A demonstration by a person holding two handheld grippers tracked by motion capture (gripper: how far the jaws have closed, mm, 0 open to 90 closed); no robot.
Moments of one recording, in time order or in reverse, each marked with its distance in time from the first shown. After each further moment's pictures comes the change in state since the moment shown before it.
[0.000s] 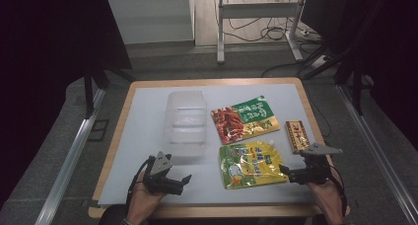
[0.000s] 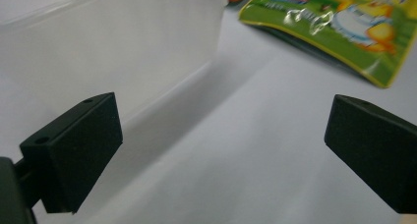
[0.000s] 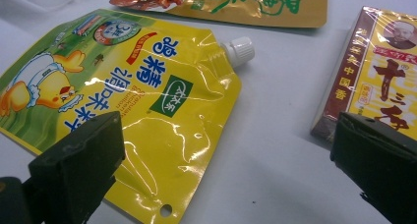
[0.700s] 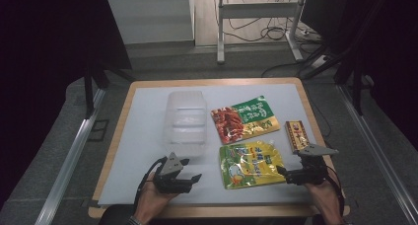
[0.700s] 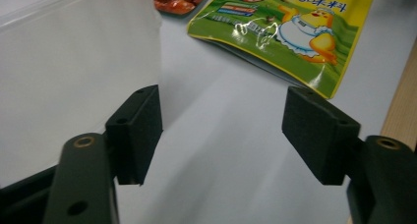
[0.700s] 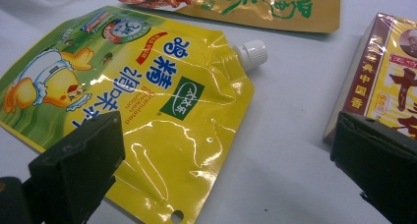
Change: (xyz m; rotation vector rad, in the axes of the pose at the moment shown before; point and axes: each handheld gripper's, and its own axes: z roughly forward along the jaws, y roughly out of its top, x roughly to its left) left arm -0.021 0.015 0.014 0.023 -0.100 0.062; right arm 0.008 0.002 0.003 0.000 0.004 -0.034
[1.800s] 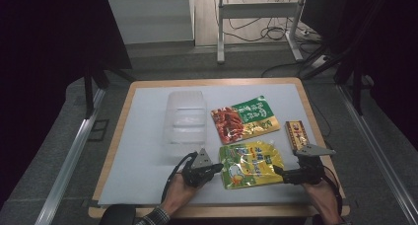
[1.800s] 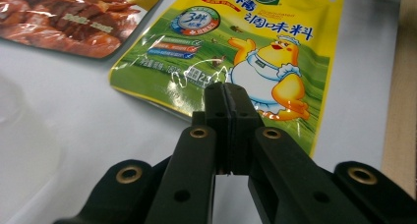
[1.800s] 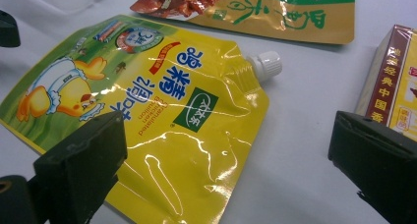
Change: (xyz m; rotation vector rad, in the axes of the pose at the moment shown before) left arm -0.021 0.032 0.069 0.001 -0.124 0.064; right arm 0.006 0.002 0.005 -0.021 0.019 -0.008
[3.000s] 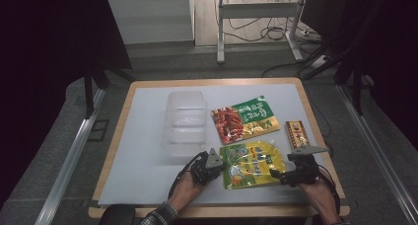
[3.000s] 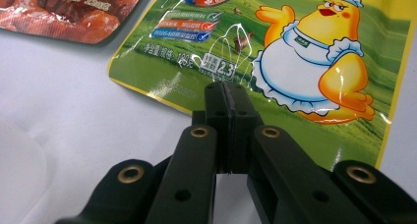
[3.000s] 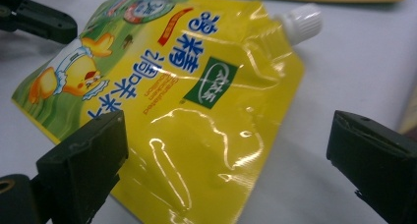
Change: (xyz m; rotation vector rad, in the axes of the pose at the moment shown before) left arm -0.002 0.002 0.028 0.105 0.087 0.040; right arm -0.002 -0.006 0.017 0.102 0.103 0.061
